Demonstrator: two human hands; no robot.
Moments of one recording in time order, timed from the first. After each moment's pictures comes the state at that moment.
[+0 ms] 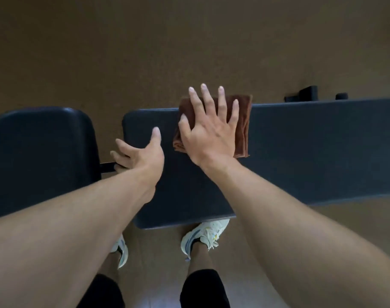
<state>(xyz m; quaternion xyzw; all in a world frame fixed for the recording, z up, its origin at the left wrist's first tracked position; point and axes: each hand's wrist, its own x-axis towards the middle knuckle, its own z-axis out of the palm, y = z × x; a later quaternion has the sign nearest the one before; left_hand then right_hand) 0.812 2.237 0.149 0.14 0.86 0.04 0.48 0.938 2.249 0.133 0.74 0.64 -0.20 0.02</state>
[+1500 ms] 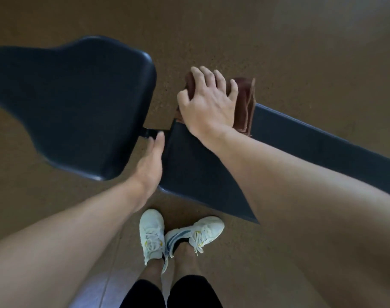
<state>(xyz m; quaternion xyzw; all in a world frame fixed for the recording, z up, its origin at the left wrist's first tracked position) 0.750 2.121 0.156 0.10 0.75 0.21 0.62 0.846 2.265 0.141 0.59 0.77 -0.23 0.02</state>
